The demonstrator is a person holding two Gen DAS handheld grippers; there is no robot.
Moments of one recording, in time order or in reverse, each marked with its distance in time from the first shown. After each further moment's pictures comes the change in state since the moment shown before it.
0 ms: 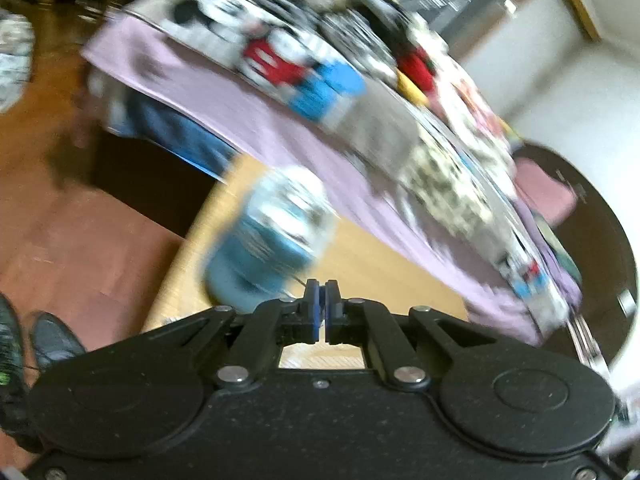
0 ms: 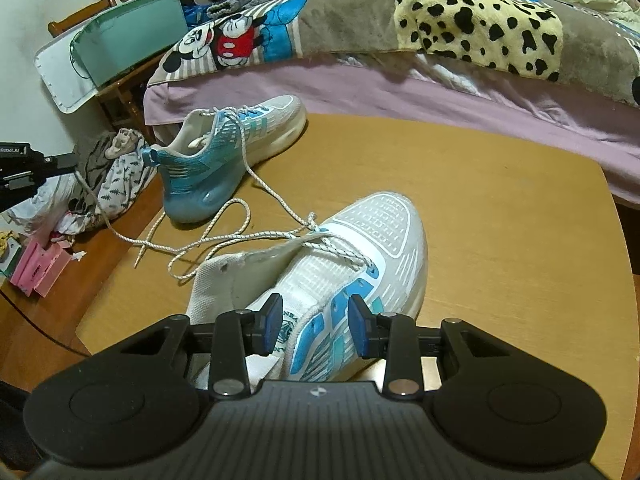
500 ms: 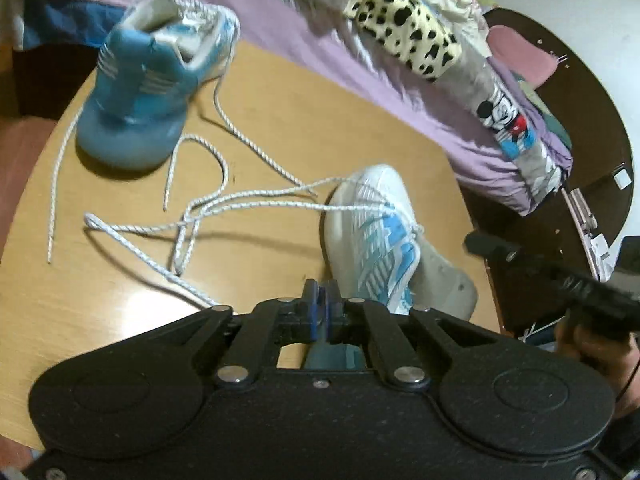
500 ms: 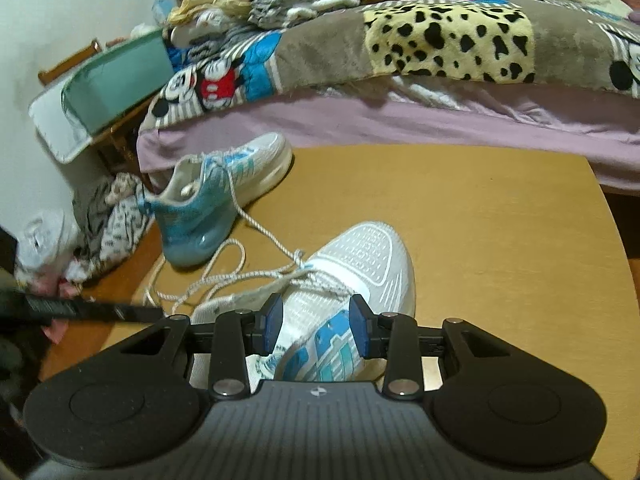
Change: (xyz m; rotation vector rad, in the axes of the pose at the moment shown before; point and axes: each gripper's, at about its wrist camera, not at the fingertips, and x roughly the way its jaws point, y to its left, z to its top) left arm 0.086 -0.050 -0.073 0.139 0.345 -0.030; right arm -0.012 -0.023 0.008 0.118 -0.101 0.026
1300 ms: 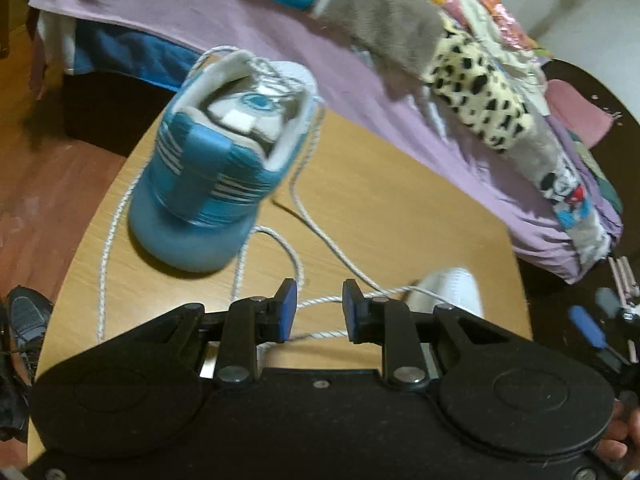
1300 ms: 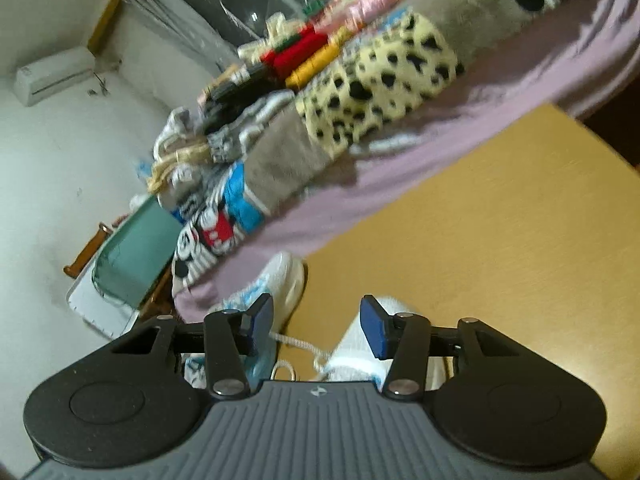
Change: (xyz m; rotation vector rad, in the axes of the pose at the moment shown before) left arm 0.020 0.029 0.058 -0.108 -0.130 0.154; right arm -0.014 -0.072 -0.003 0.442 -0.321 0.182
